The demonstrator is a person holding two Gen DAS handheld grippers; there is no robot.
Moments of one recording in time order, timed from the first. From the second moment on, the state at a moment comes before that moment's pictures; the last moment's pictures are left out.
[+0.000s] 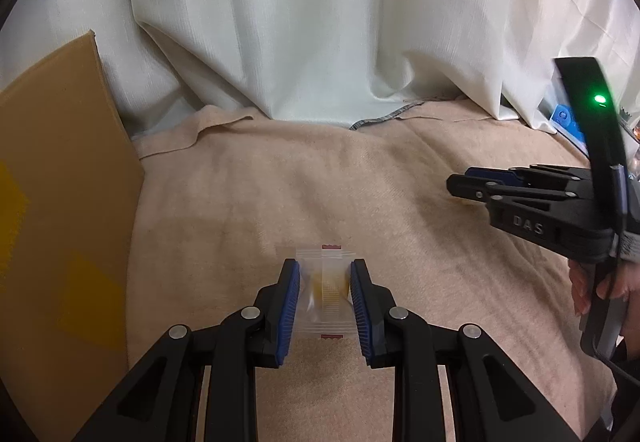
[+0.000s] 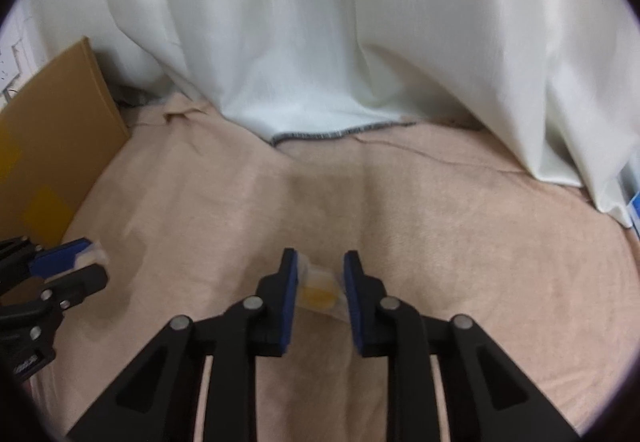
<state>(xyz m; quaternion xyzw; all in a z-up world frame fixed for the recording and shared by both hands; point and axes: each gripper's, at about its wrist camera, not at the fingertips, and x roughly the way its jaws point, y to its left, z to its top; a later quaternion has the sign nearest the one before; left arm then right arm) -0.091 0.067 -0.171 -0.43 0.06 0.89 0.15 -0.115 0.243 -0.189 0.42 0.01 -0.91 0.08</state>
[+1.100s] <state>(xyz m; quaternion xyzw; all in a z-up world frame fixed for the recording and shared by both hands) -0.075 0.070 -0.170 -0.43 0.04 0.89 0.16 -0.040 0.220 -0.198 0.43 0.07 -0.89 0.13</state>
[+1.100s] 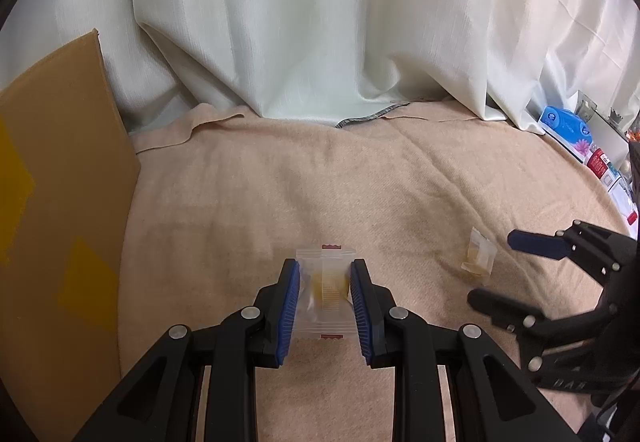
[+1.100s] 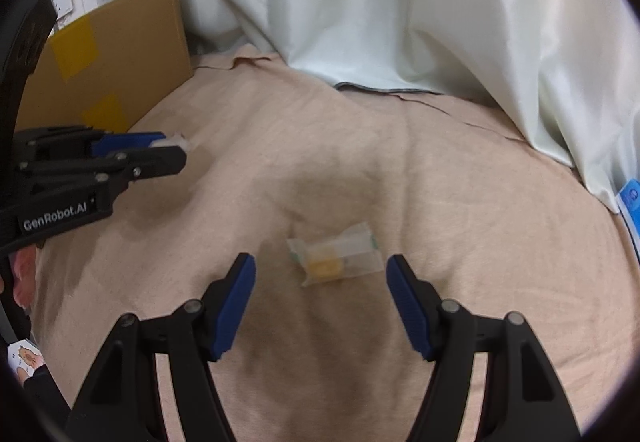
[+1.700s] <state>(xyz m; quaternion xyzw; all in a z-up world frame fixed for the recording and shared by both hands) -0.074 0.064 -0.171 -0.42 0.04 0.89 0.16 -0.047 0.235 -0.196 0.42 -0.01 -0.90 0.13</state>
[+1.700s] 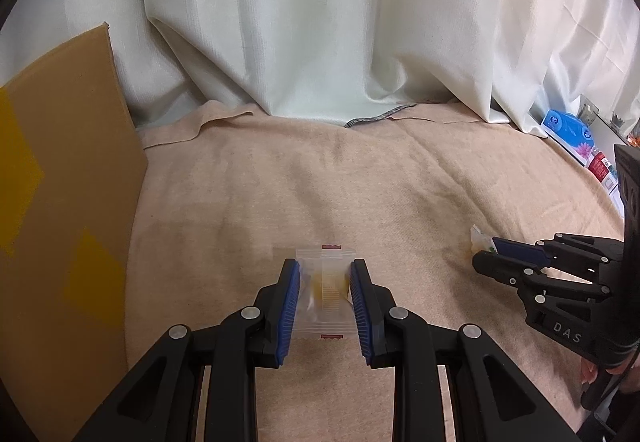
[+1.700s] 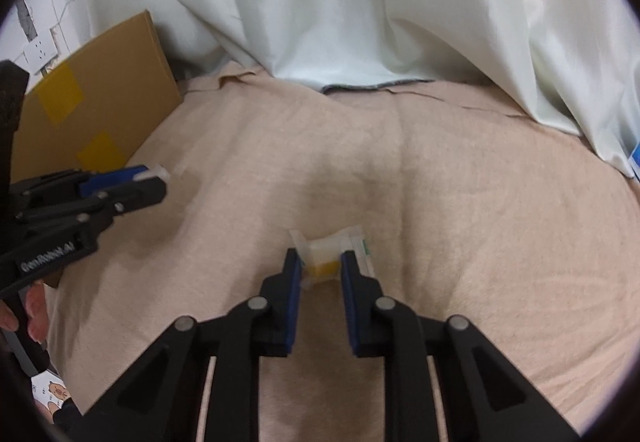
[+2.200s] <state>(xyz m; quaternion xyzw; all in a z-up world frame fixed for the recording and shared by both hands) -0.066 0.052 -0.131 -0.39 0.03 0.91 0.14 -0.025 0.217 -0.113 0.34 -0.01 -0.93 0.15</state>
